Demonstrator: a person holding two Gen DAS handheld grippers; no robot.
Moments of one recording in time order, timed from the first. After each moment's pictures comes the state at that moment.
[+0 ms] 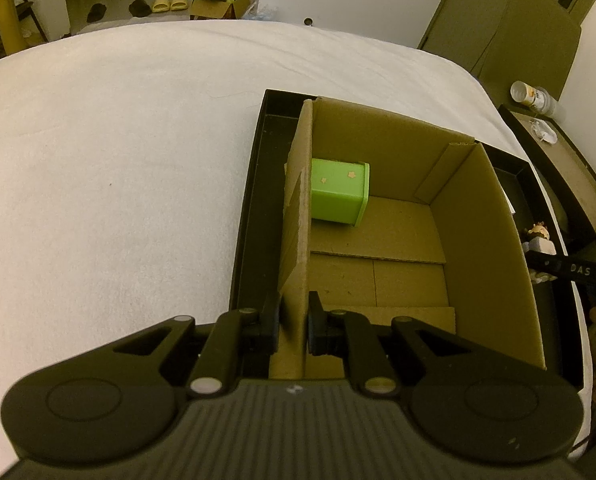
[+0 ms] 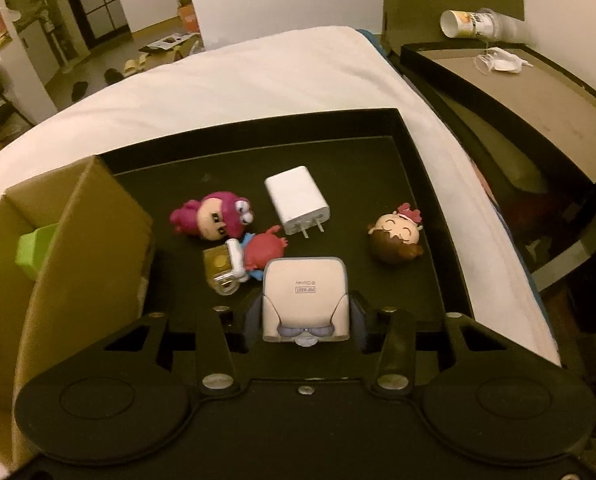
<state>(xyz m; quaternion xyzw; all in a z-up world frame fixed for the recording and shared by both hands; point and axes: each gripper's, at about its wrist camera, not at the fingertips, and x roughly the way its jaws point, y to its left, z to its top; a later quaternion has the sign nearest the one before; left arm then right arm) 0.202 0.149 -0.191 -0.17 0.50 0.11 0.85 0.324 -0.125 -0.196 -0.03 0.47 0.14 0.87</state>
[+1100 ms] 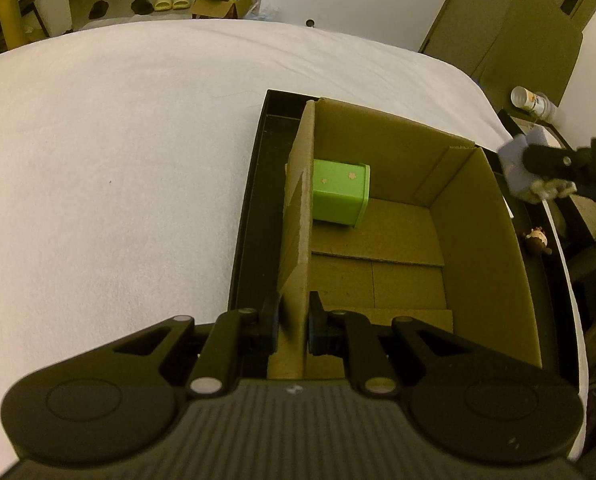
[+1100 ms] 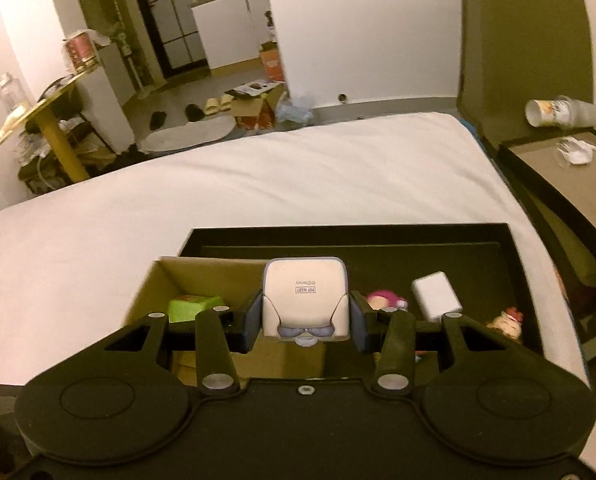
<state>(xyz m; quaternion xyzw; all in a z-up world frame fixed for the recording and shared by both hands) 0.200 0.150 -0.190 -0.18 0.49 0.11 0.85 0.304 -0.039 -0.113 -0.02 0.41 0.25 0.88</state>
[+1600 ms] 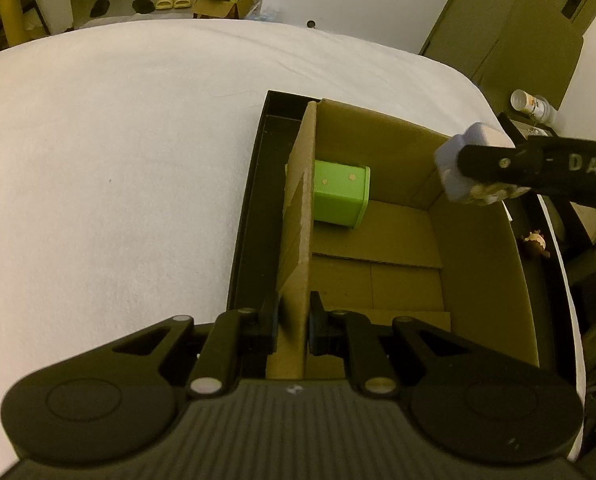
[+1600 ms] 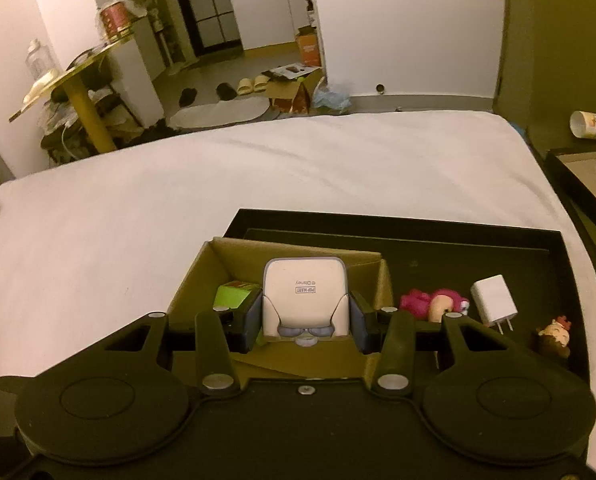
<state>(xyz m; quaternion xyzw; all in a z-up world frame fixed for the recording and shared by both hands) 0.199 0.152 -0.189 -0.18 0.49 0.11 0.85 0.293 0.008 -0.123 -0.05 0.42 0.28 0.86</state>
